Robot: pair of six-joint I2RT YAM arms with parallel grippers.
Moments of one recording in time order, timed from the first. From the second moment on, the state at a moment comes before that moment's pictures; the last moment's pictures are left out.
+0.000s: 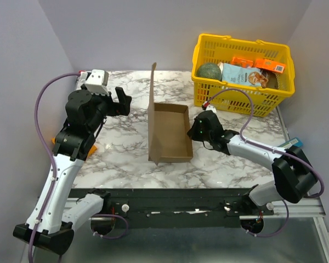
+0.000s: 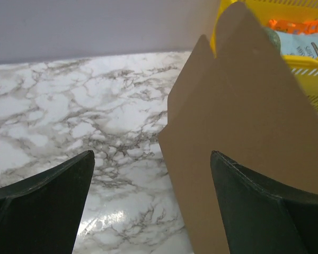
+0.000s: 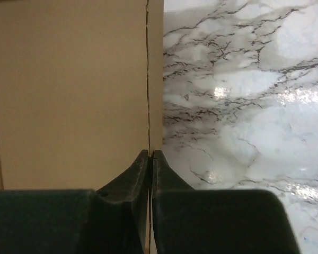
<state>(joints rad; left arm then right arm) -0.30 0.94 1.23 -0.44 0.02 -0.17 0.65 1.44 0.81 -0.04 0.15 0.66</state>
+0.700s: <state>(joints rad) -0.28 0.97 1.18 -0.47 0.25 -0.23 0.65 1.20 0.72 0.01 0.29 0.68</state>
